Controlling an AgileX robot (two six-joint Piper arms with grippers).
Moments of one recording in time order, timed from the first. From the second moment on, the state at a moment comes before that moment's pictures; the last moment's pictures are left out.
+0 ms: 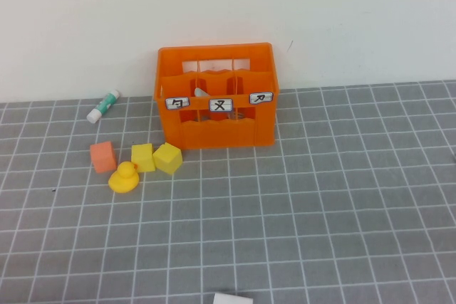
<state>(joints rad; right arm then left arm) 0.40 0.35 -0.20 0.18 0.03 -0.55 0.06 -0.01 0.02 -0.11 0.37 0.01</state>
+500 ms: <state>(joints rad) 0.02 0.00 0.03 -0.03 0.21 -0.13 0.06 -0.01 0.02 -0.11 0.37 0.01</state>
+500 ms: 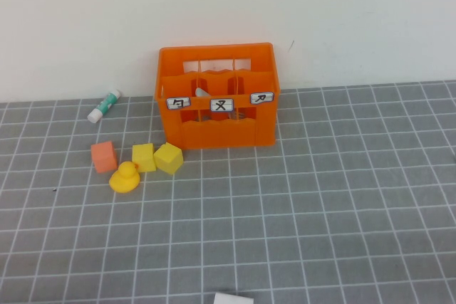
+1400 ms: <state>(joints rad) 0.01 -0.01 0.03 -0.08 0.40 -0.02 0.06 -0.01 0.02 -0.11 0.37 0.01</state>
